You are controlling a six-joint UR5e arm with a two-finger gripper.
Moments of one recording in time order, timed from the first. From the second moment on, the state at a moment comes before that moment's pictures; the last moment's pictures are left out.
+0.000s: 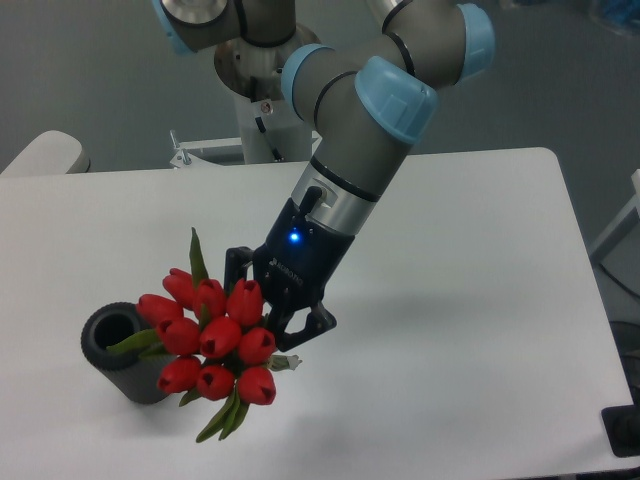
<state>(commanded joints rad) 2.44 -1.91 -1.43 -0.93 0.80 1.00</state>
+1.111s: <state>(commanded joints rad) 2.40 -1.91 -1.43 -0.79 0.70 0.74</state>
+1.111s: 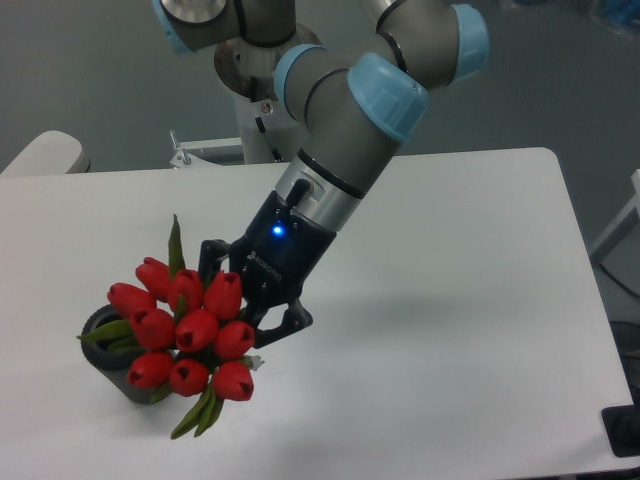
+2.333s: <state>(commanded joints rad) 2.31 -1.86 -1.51 -0.71 0.50 0.63</state>
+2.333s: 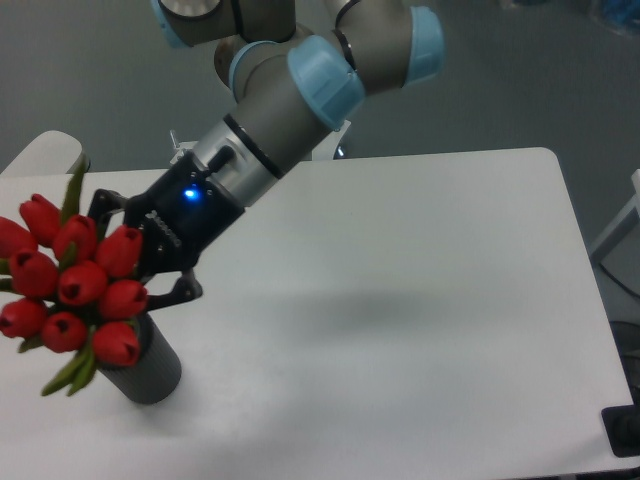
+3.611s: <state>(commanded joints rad) 2.29 -1.84 -1.62 -0.71 0.50 0.82</state>
